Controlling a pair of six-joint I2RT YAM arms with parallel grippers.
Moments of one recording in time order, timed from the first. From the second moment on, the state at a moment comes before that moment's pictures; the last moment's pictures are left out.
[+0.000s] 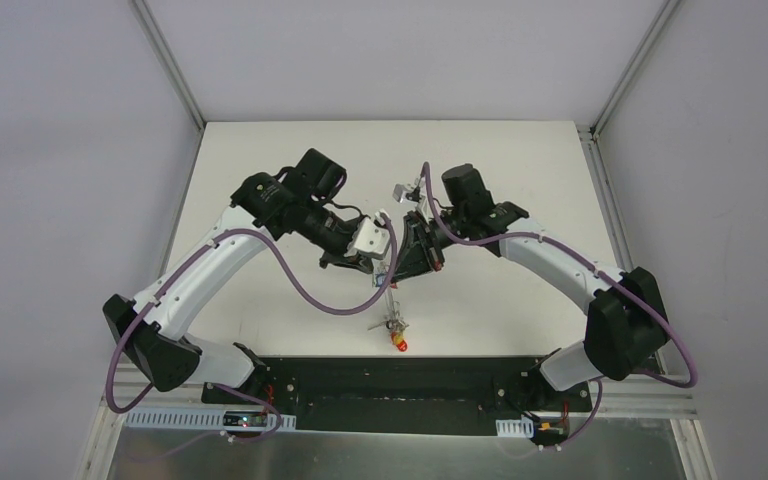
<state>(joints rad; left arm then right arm) -0.67 1.36 1.48 -1.18 0.79 1.04 0.63 1.49 1.11 -0.34 -1.34 -0.08</state>
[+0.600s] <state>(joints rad) -0.69 1.40 1.51 -1.21 0.79 1.08 0.66 1.49 1.11 -0.28 -1.35 -0.03</state>
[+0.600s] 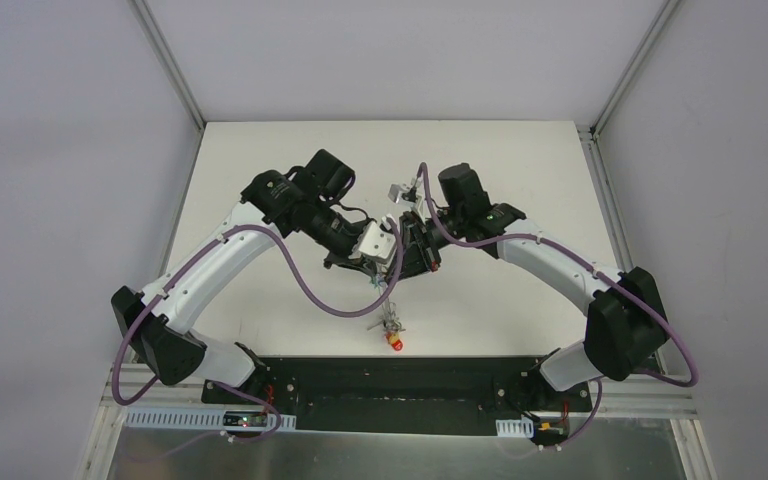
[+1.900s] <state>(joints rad) -0.69 1.40 1.51 -1.31 0.86 1.21 0.66 1.52 1.11 -0.26 -1.38 0.01</state>
